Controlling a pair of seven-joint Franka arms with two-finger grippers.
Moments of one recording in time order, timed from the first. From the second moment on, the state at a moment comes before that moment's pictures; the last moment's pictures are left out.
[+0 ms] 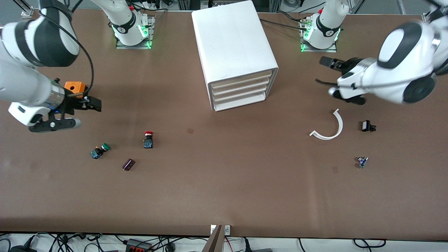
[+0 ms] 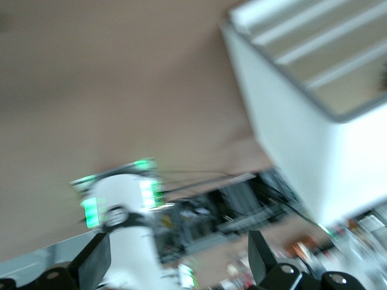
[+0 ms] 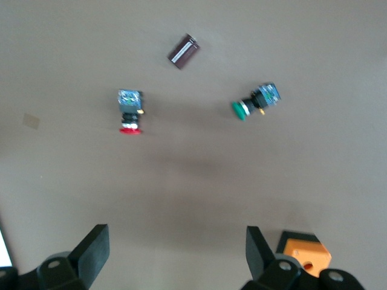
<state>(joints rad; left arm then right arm) -0.08 0.23 -0.06 -1.72 -0.37 1.17 0.10 0.17 0.24 -0.04 -1.62 -0.02 1.73 -0.04</state>
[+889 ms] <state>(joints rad) -0.09 0.44 -0.20 -2.07 -1.09 1.85 0.84 0.29 0.61 -0.04 -1.62 0.03 2.13 0.00</state>
